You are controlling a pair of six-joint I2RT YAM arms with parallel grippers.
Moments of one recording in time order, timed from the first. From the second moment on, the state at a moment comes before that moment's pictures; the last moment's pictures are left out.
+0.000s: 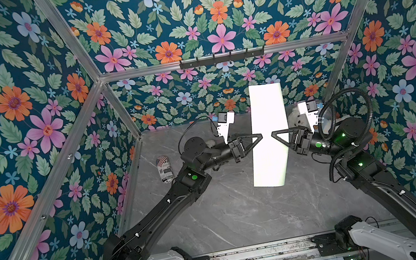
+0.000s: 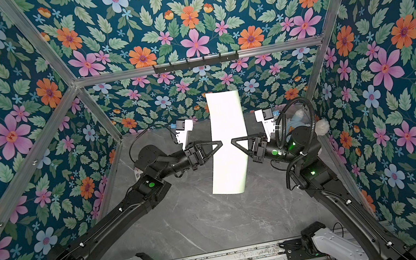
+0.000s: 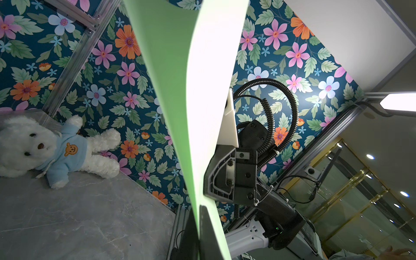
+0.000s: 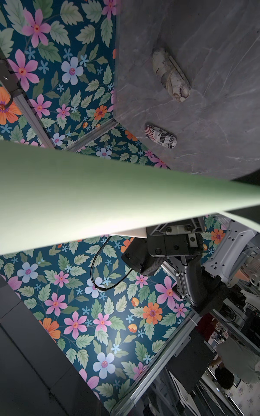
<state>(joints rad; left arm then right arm) -0.74 1.30 1.08 0.49 0.70 -0.88 0.41 0.93 0.97 0.14 -0.79 0.81</state>
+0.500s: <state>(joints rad) -0.74 1.30 1.07 0.52 0.72 -0.88 0.38 0.89 0.97 0.12 -0.79 0.81</state>
